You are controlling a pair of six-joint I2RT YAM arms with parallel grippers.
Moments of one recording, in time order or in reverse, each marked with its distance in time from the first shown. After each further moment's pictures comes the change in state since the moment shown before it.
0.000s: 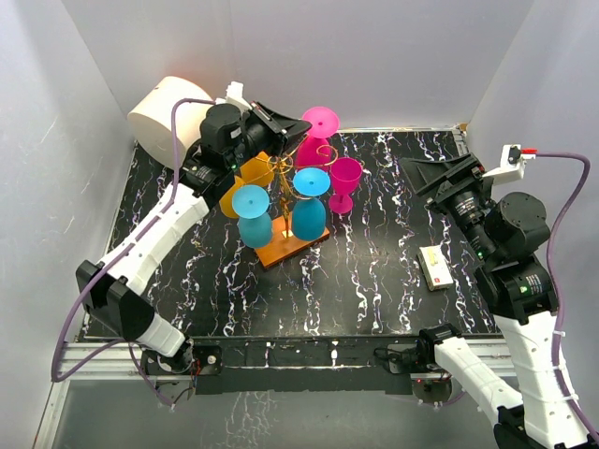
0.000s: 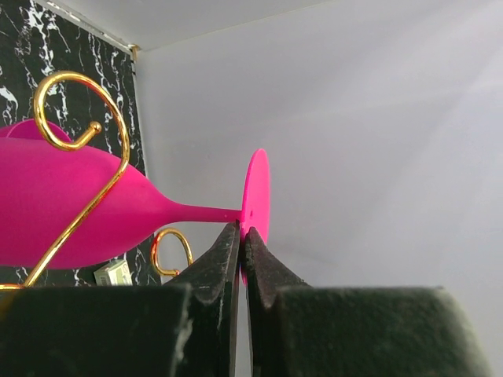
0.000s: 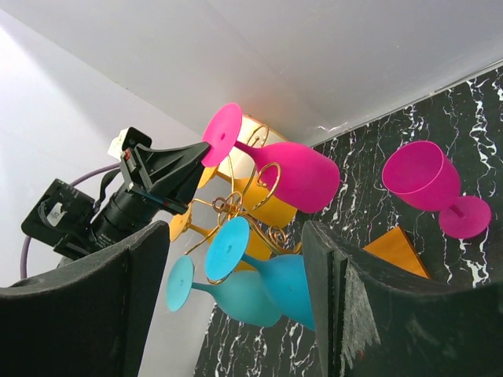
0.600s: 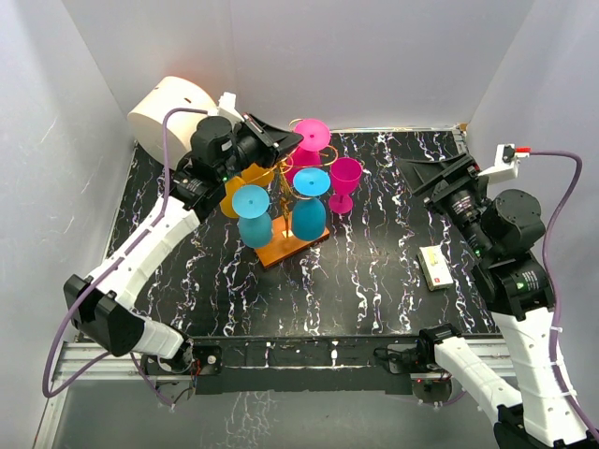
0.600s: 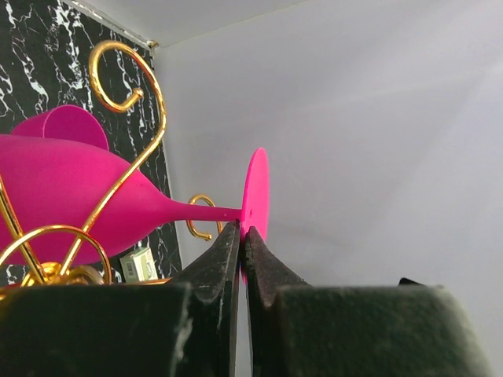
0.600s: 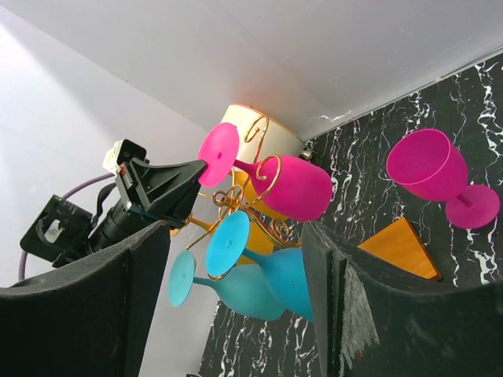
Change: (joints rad) left arm 0.012 -0.101 -0.128 0.011 0.016 0.045; right arm 0.000 0.007 -0.011 0.002 -0.019 0.021
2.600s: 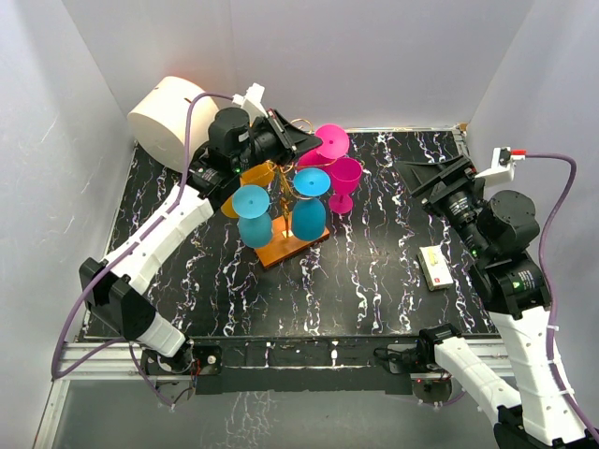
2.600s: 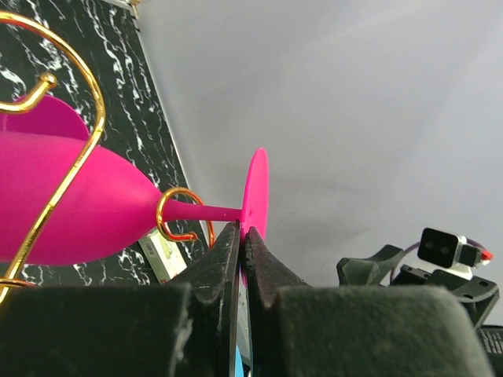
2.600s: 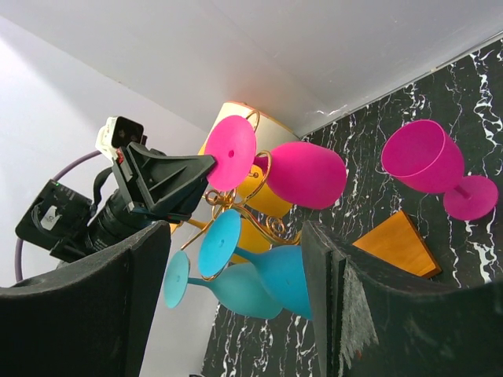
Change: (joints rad) left arm -0.047 0.104 0.103 -0.019 0.139 0.146; right arm 0.000 -0.003 -0.034 0.007 0.002 0.023
